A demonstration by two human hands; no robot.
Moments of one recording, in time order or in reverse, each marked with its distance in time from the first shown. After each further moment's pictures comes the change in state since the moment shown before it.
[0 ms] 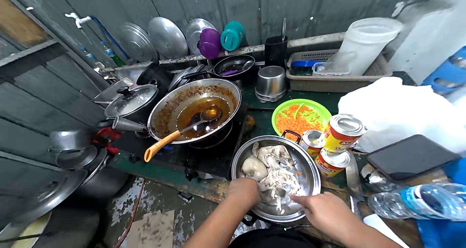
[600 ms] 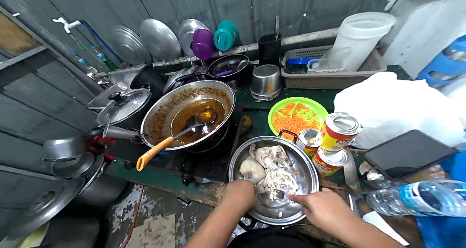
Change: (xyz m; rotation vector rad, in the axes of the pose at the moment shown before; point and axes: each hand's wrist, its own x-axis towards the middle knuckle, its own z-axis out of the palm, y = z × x) left_hand 0.007 -0.004 -0.002 0.049 -0.029 0.028; right_hand 0.011 0.007 0.002 0.000 0.021 -0.014
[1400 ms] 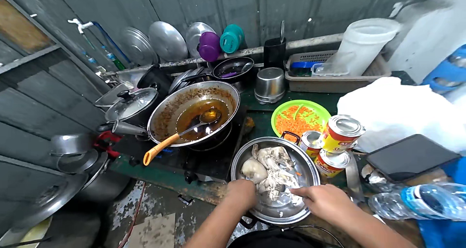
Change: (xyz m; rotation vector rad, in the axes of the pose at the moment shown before) left_hand -0.005 -0.002 0.003 -0.011 0.025 -0.029; right_hand 0.003 0.008 -0.016 0.109 0.027 0.026
